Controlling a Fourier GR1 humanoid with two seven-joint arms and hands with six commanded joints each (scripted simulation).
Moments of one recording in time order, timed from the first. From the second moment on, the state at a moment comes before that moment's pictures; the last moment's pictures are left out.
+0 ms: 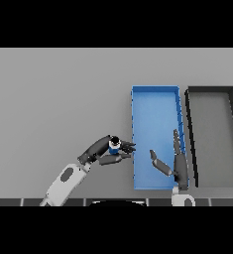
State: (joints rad) left arm -0.22 0.11 -0.54 -1.59 0.06 -0.21 -0.09; right arm 0.32 -0.01 0.18 -1.84 0.35 -0.13 -0.06
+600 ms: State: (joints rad) left arm -0.21 0.10 -0.51 -1.60 0.01 -0.25 -0.07; right arm 0.29 -0.15 0.20 -2.11 0.14 0.10 0.06
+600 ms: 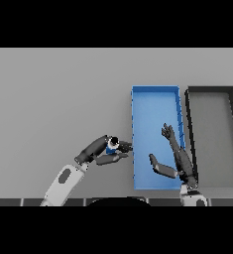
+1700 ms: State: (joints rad) left arm -0.21 0.04 -0.46 -1.58 -0.02 -0.37 -0.07; right arm -0.31 -0.09 0.40 -2.01 0.02 0.35 0.50
